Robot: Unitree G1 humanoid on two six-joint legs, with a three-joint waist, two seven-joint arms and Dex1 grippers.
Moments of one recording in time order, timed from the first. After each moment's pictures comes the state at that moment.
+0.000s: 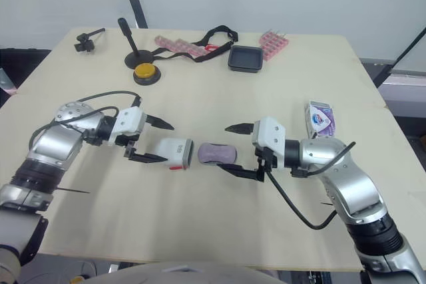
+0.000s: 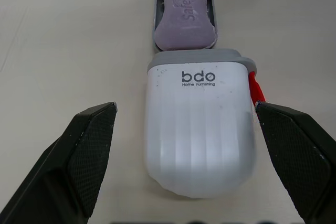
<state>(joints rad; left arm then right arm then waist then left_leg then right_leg) -0.56 0.69 -0.25 0.25 -0.20 -0.04 -1.46 -0.19 -0.60 0.11 -0.48 0.41 0.40 0.99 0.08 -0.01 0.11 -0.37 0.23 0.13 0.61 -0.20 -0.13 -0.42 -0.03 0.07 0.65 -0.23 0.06</state>
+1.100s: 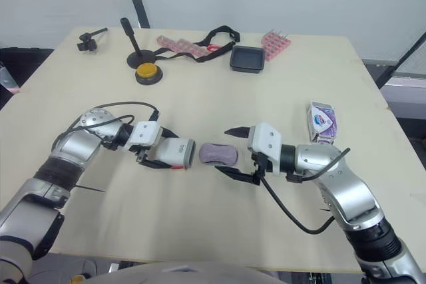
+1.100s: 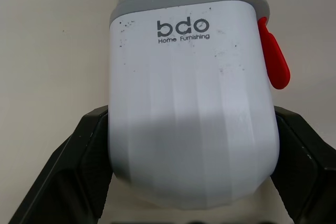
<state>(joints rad) -0.61 0.61 -0.34 0.41 -0.05 -0.19 -1.45 -0.16 -0.61 0.15 -0.50 0.38 0.39 0.92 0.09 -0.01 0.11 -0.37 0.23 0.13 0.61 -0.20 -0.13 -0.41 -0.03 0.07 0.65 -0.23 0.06</state>
